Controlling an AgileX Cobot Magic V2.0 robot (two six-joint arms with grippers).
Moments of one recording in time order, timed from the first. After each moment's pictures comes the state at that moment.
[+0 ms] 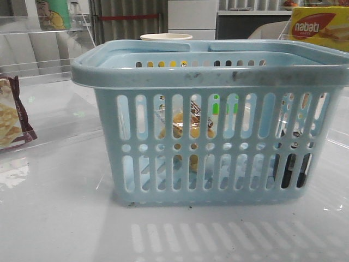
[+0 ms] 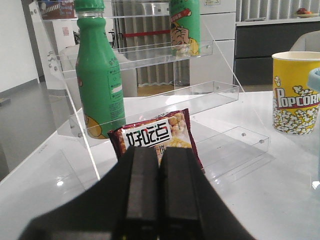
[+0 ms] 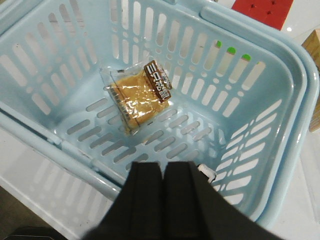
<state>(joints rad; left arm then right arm) -0.01 -0.01 0.01 -0.09 0.04 0.16 0.51 1.04 -0.99 -0.05 0.68 0.02</state>
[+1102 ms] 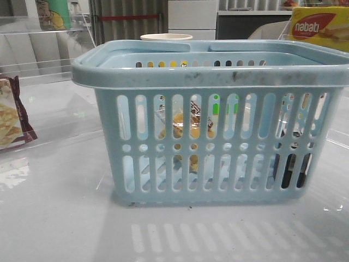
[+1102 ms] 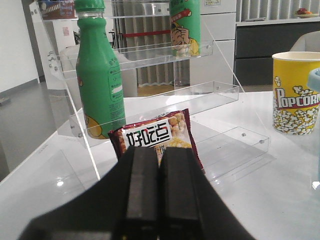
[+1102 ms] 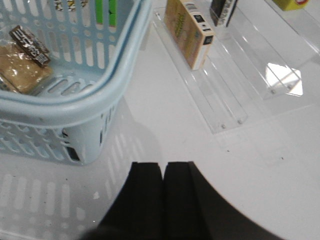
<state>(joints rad) -0.01 -0.01 0.01 -0.09 0.04 0.16 0.14 0.52 -0.55 -0.09 0.62 0.02</state>
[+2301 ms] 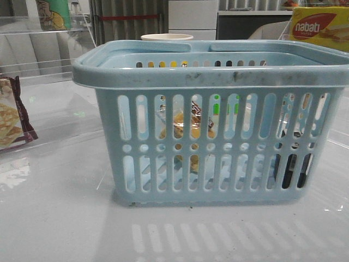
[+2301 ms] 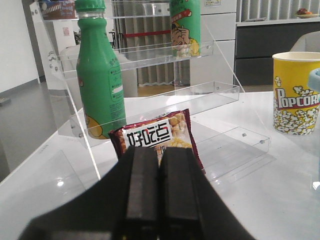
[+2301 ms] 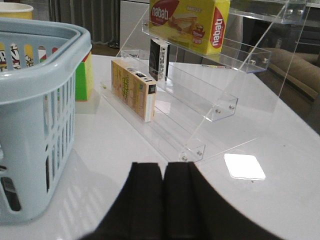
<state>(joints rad) -0.01 -0.01 0.01 -0.09 0.04 0.16 -0.07 -0.01 0.03 -0.04 0.12 0.02</state>
